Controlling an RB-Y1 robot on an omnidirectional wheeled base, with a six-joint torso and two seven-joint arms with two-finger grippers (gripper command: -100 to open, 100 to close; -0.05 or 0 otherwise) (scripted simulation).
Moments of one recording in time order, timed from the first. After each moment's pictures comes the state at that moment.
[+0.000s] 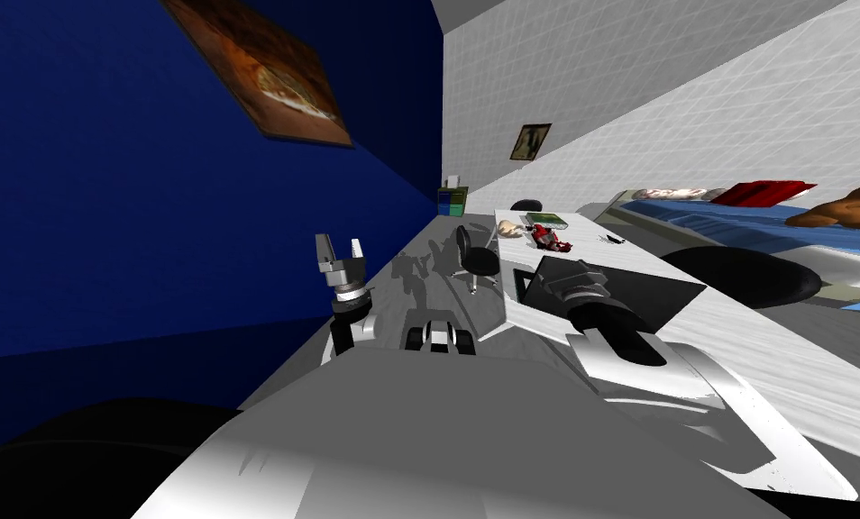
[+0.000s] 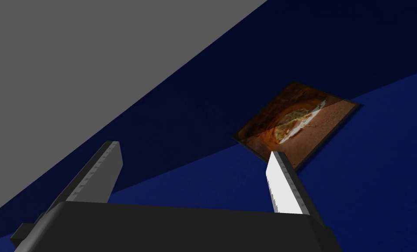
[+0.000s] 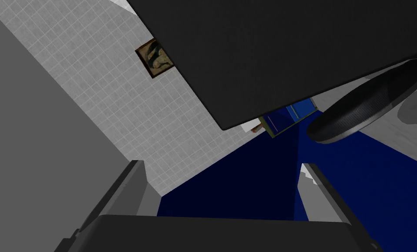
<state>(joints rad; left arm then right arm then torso) 0.46 -0.03 -0.02 -2.30 -0.03 -0.64 0.00 0.56 -0.49 -0.21 -2.56 0.23 0.80 1.77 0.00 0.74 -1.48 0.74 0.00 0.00</state>
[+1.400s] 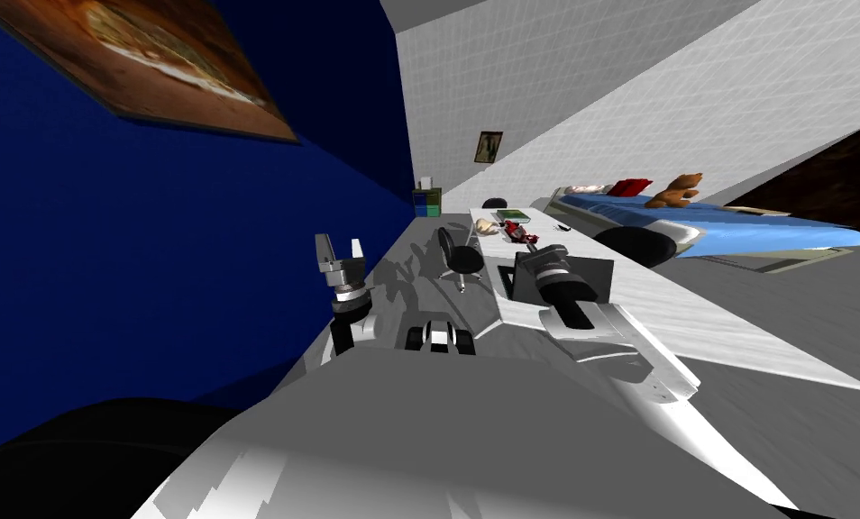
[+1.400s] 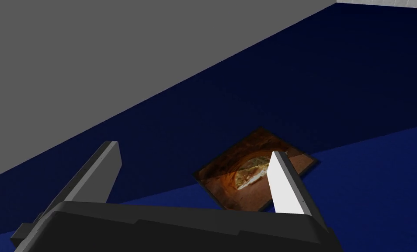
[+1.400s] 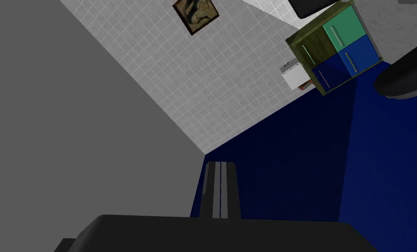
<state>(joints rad) 0.46 -0.03 -0.01 -2.30 -0.03 -0.64 0.00 0.33 -0.64 -0.05 -2.37 0.45 0.56 1.44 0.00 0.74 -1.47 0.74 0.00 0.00</state>
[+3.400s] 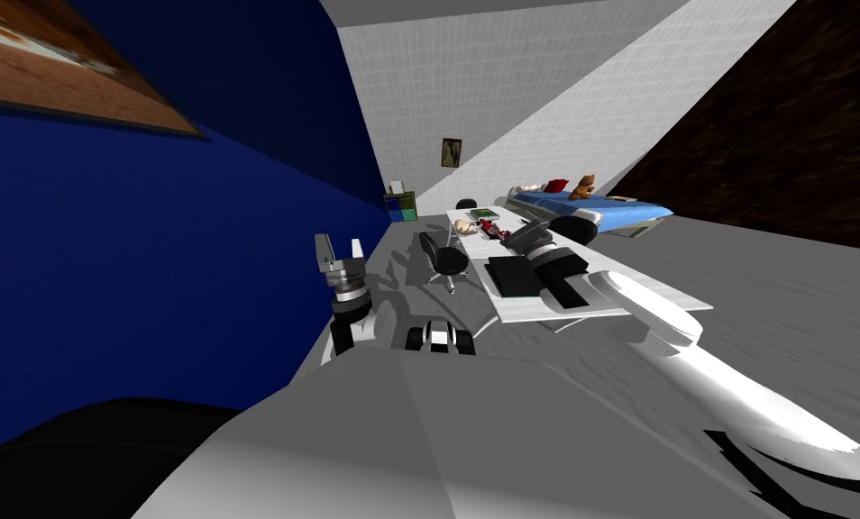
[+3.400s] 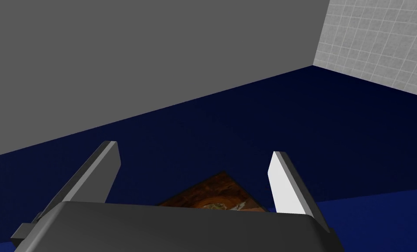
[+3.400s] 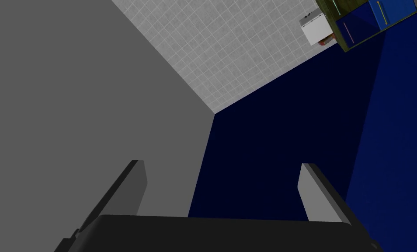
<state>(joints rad) 0.46 -0.03 -0.01 -2.30 -0.03 -0.64 0.00 0.09 -0.97 0.08 -2.31 0.51 0.42 1.08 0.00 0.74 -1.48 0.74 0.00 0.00</state>
